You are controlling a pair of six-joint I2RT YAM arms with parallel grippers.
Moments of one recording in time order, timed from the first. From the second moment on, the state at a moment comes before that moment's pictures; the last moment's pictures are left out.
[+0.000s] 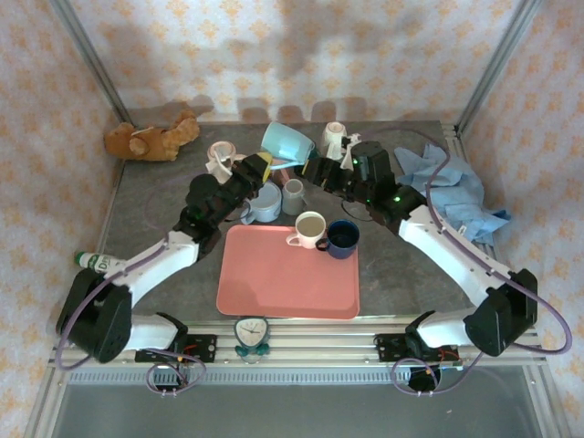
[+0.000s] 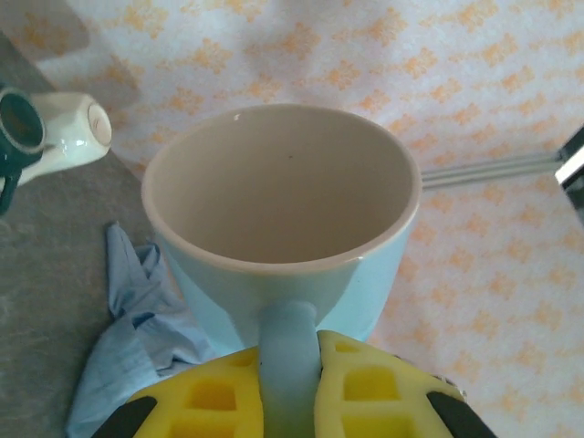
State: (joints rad) left arm -0.42 1.28 0.76 0.60 0.19 -1.38; right arm 0.57 1.32 1.20 -0.32 -0.18 0.79
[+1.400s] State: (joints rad) left arm -0.50 1.02 0.58 -0.09 0.12 -0.07; right arm 0.42 1.39 1.42 -0.77 -0.23 0.41
